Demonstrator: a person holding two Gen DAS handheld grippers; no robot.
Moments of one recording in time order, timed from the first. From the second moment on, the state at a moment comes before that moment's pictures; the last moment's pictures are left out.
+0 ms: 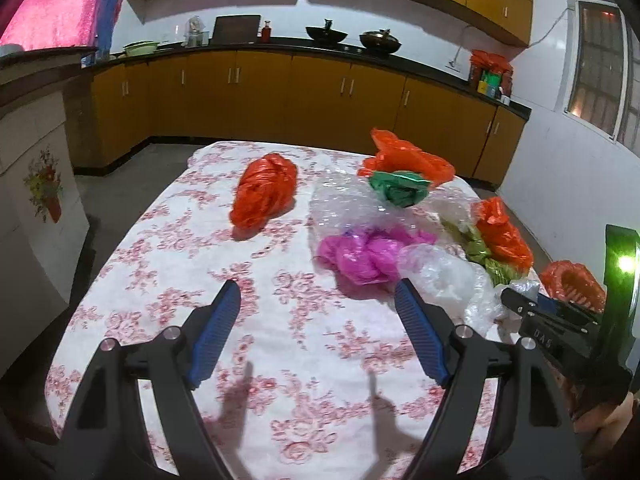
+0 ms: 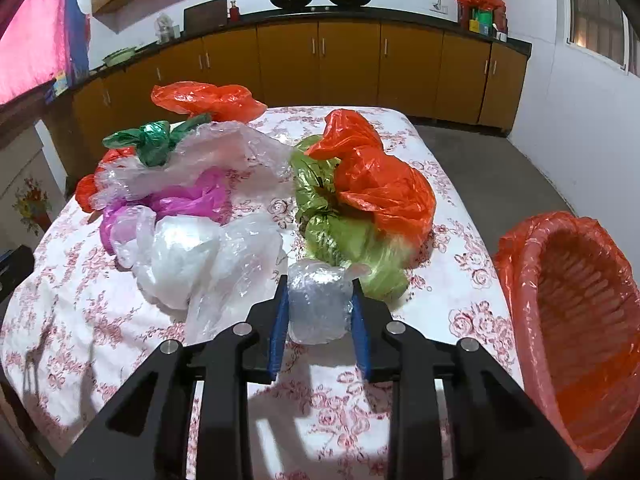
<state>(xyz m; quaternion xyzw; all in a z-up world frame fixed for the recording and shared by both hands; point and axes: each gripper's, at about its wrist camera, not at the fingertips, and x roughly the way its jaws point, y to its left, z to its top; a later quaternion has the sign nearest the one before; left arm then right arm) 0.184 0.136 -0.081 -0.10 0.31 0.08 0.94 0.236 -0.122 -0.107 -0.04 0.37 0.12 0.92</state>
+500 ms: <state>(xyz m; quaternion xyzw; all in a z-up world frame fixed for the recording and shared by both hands) 0.244 0.048 -0.083 -0.05 0.33 -0.01 0.94 0.201 -0.192 -0.091 -0.01 0.36 0.08 0.93</state>
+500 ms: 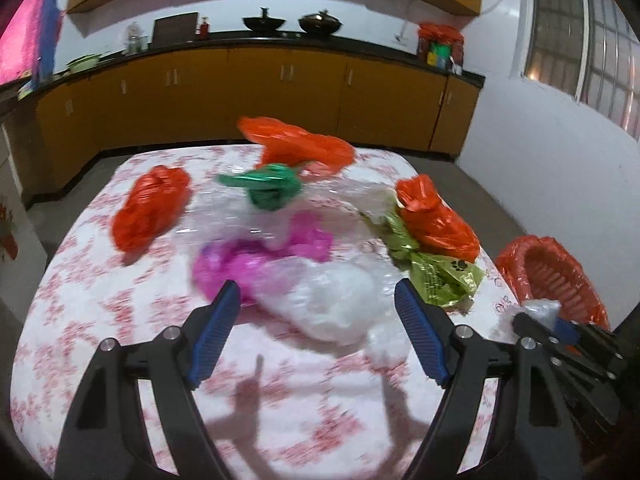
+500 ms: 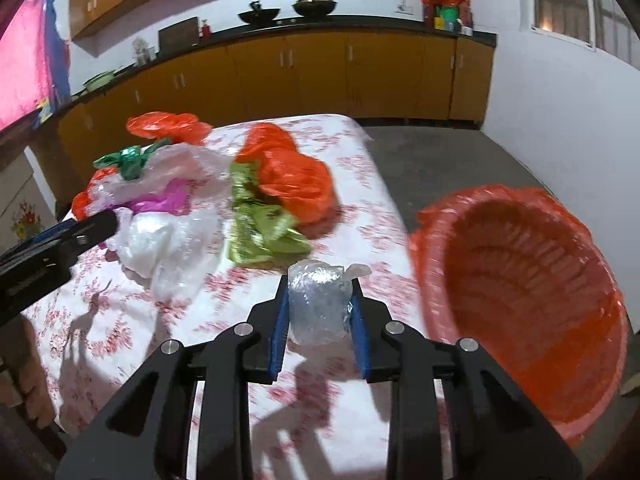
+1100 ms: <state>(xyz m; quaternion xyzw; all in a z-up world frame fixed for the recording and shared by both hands) 0.296 0.019 -0.129 -0.04 0.42 -0.05 0.90 0.199 -0.220 -0.091 0.03 0.36 0.07 0.93</state>
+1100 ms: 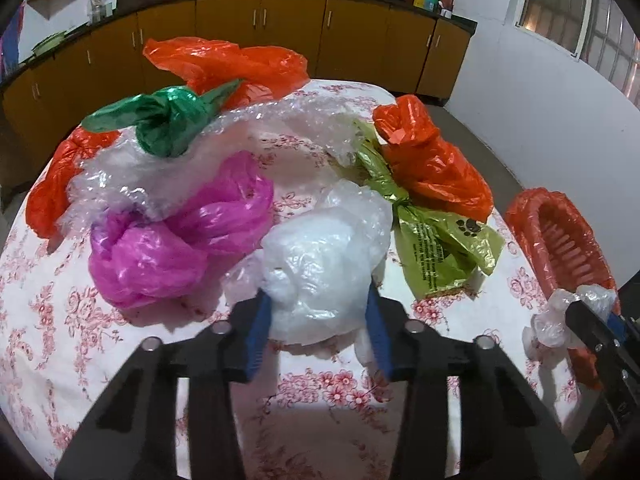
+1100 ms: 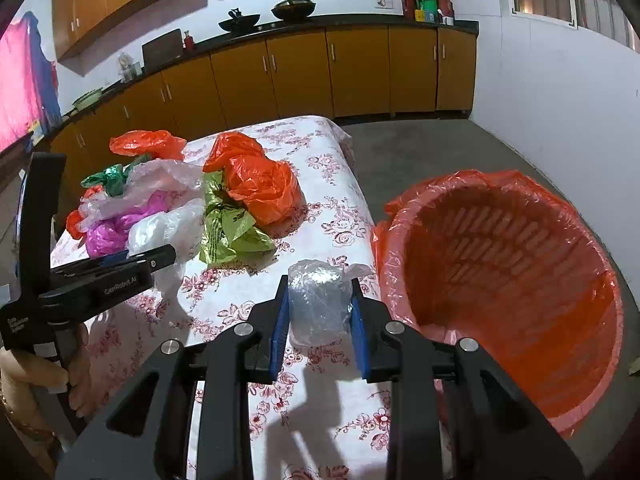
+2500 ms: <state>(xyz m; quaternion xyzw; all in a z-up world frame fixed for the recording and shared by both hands) 0.228 -0.057 -0.047 0.00 0.34 -0.13 0.93 0.155 -0.307 -0.044 0.05 0.29 -0.02 0.95</state>
